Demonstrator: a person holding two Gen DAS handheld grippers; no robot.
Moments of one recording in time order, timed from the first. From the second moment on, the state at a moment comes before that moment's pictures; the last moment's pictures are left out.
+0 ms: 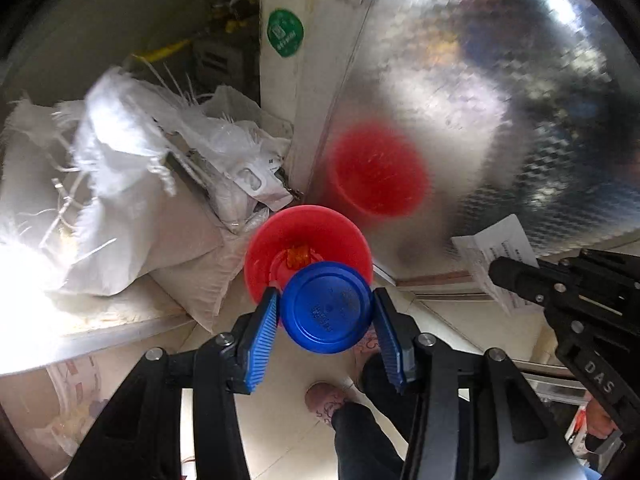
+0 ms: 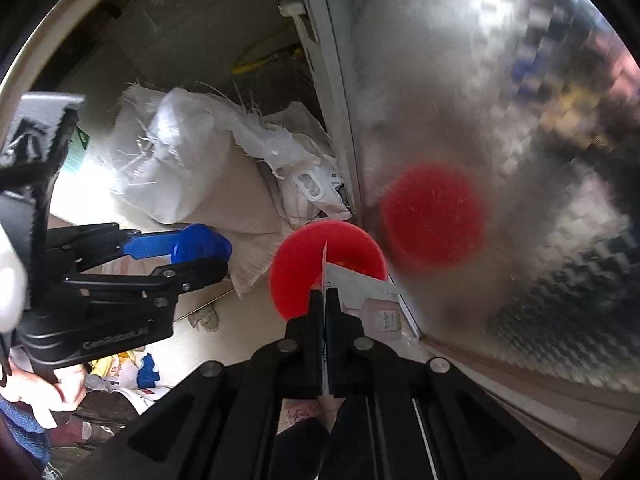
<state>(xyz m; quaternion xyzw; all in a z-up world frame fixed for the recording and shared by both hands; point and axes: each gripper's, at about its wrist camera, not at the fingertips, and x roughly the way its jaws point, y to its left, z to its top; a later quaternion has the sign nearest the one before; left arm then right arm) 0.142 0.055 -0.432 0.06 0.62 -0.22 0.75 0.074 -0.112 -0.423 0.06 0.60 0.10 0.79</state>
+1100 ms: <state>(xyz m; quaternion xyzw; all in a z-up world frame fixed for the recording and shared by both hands) 0.142 0.108 -0.456 -0.01 0.63 -0.13 0.76 0.086 -0.080 -0.441 -0.04 0.61 0.18 0.77</state>
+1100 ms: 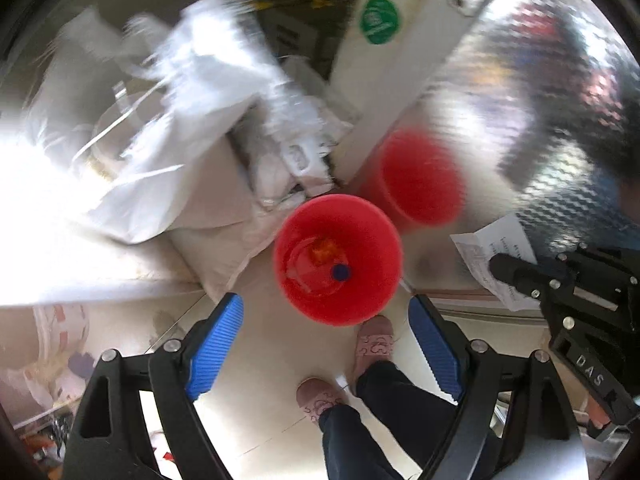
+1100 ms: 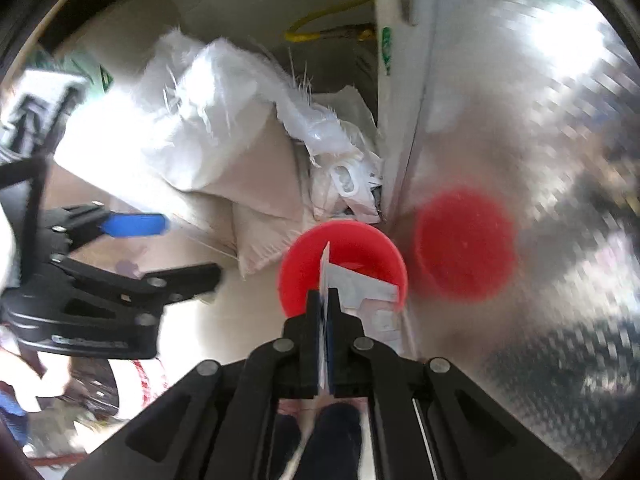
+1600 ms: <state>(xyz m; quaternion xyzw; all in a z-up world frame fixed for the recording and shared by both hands) 0.120 0.146 -0.459 -0.05 0.64 -0.07 0.77 0.088 -0.045 -0.446 -0.10 0.60 0.21 0.77</state>
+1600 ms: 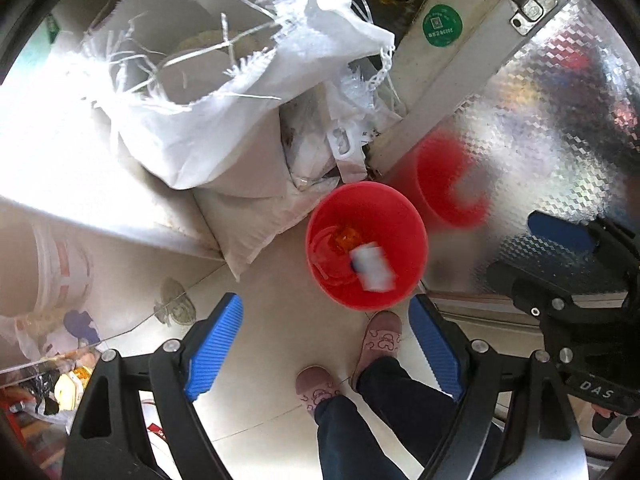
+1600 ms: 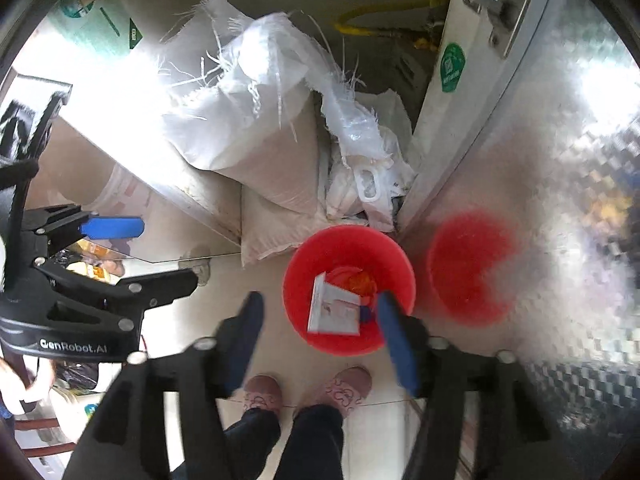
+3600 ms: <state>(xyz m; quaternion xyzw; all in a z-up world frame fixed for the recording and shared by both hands) 0.260 0.001 -0.064 0.09 0.50 -0.18 0.84 0.164 -0.177 -0.082 0.04 0.47 -0.02 0.88</state>
